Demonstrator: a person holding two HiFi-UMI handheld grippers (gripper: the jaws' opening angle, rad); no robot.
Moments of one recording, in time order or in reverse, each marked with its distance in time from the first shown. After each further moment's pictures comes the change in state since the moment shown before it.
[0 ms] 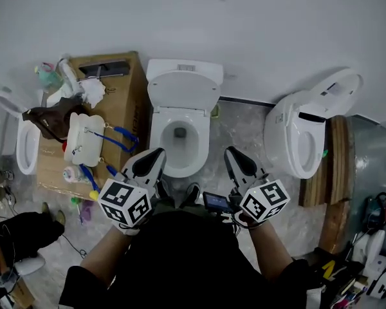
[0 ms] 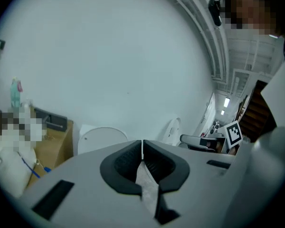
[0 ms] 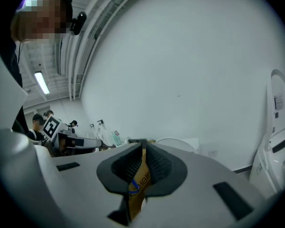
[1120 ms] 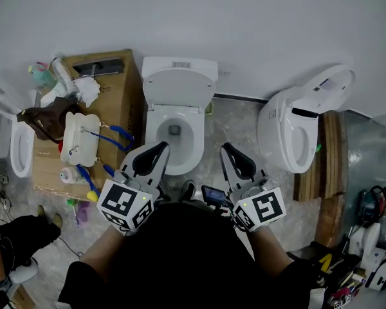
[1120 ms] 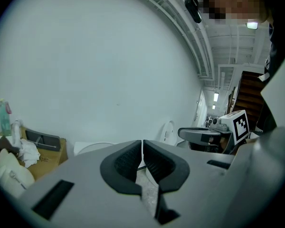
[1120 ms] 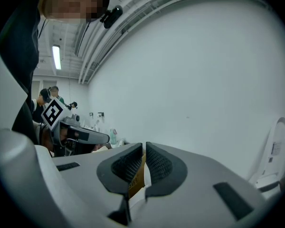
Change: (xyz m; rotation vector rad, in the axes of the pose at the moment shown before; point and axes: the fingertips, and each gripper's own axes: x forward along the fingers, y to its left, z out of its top) left arm -0.013 -0.024 0.038 0.153 -0.076 -0.067; right arm -0.006 0.058 0.046 -0.315 -0.057 -0.045
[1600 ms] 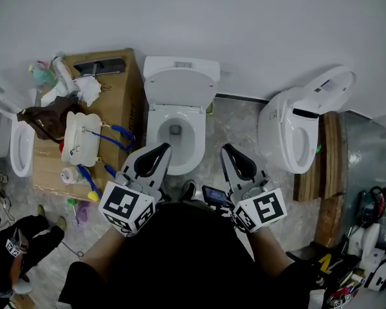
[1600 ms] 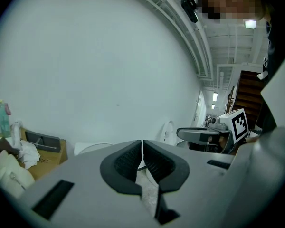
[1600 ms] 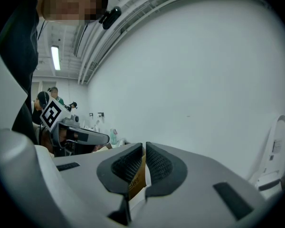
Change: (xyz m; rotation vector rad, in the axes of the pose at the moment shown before) left arm -0.003 0.004 0.001 0.008 -0.006 -0.007; right arm 0.006 0.004 0.000 0.015 0.008 0.000
